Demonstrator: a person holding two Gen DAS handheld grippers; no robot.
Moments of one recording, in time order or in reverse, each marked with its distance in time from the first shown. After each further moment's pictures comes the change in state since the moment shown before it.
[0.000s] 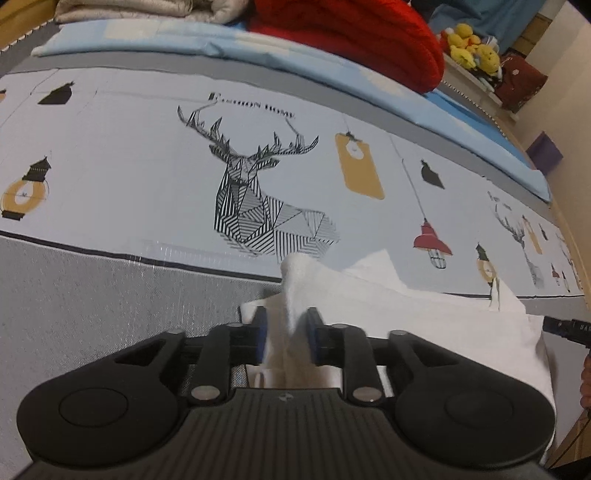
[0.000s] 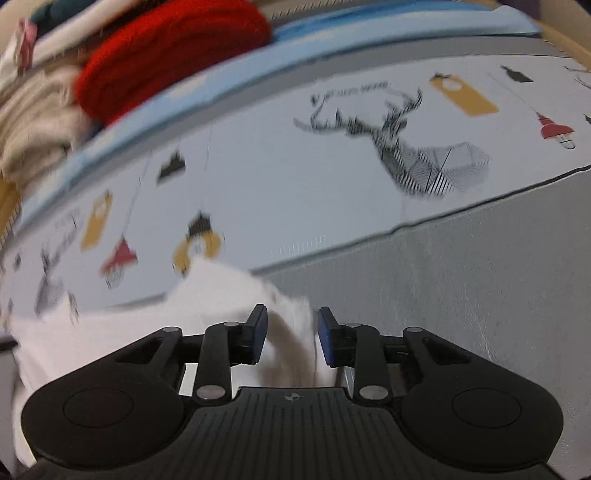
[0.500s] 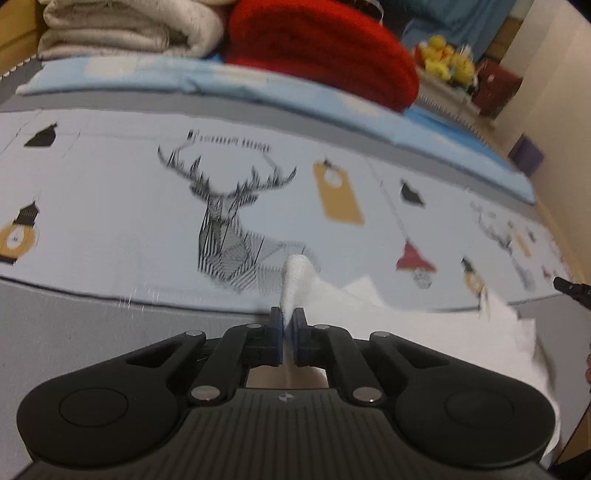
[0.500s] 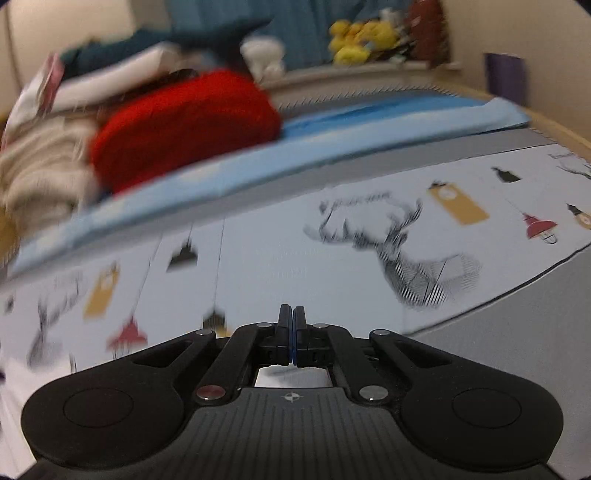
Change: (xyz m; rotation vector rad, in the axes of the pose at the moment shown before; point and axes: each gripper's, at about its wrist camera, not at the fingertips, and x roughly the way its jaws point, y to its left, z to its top) left arm -0.013 -0.012 0.006 0.071 -0.116 -0.036; right arm -0.034 0.025 0.015 -0.033 -0.345 -0.044
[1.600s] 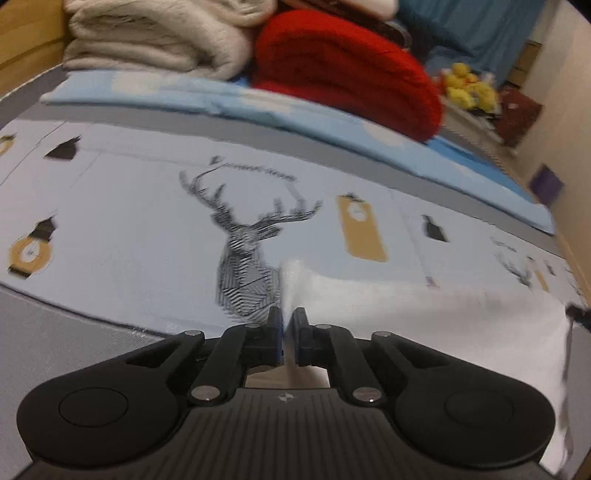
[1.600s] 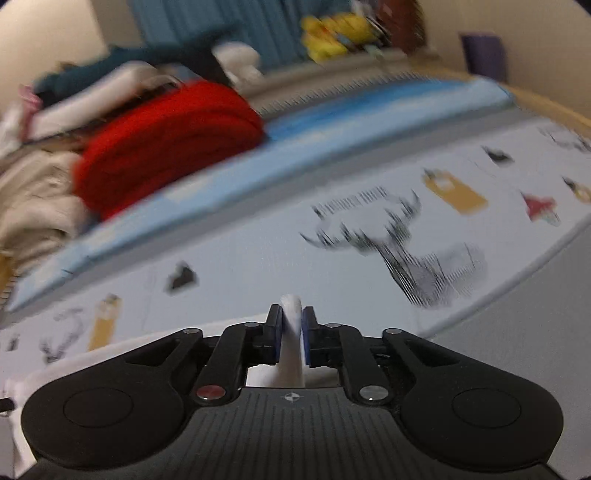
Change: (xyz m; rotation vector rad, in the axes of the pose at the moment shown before) left arm 0.009 0.006 0.011 -0.072 -0.056 0.098; right arm 0.021 0.004 0.009 0.108 0.047 -0.047
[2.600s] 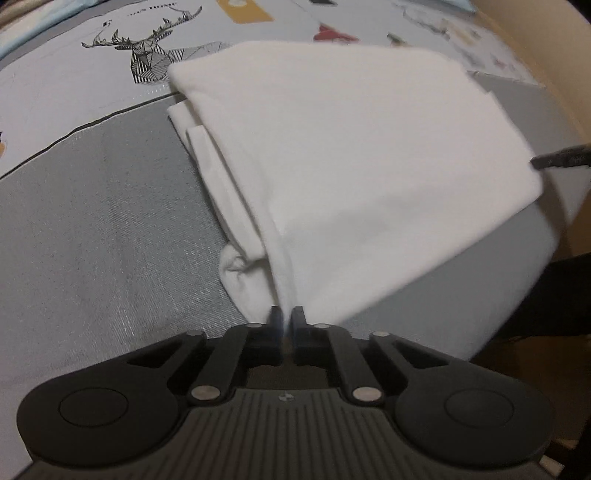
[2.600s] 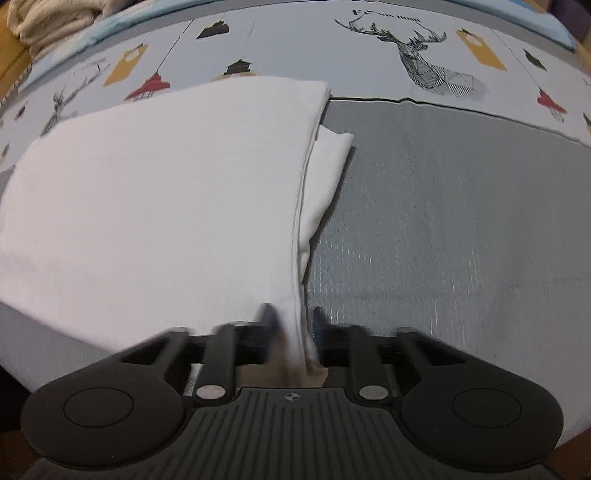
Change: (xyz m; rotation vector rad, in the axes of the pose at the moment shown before) left arm -0.074 -0.005 -0.131 0.442 0.471 -0.155; right arm -0.075 -0.024 -0.108 -0.311 0.545 0.013
